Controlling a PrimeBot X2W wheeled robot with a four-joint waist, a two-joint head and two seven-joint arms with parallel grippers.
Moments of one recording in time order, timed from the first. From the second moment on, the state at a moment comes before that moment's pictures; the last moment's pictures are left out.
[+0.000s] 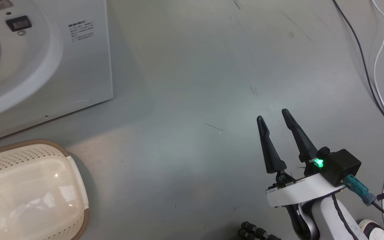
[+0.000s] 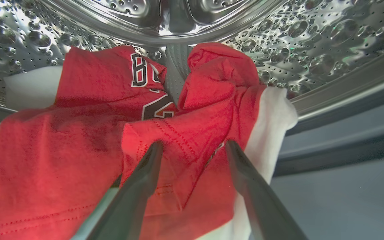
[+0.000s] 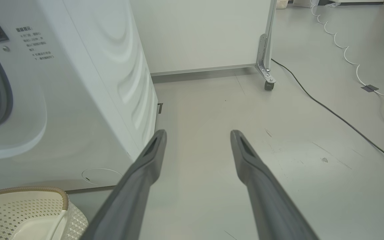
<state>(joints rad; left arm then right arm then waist) -0.77 0.42 0.06 0.59 -0.47 0.06 0.28 -0.10 -0.04 0.30 0.01 0.35 0.05 -0.26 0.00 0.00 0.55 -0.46</state>
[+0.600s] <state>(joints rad) -0.87 0.43 0.04 0.71 -0.45 0.07 0.32 -0.10 -0.04 0.33 0.01 0.35 0.03 -0.26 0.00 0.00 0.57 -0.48</state>
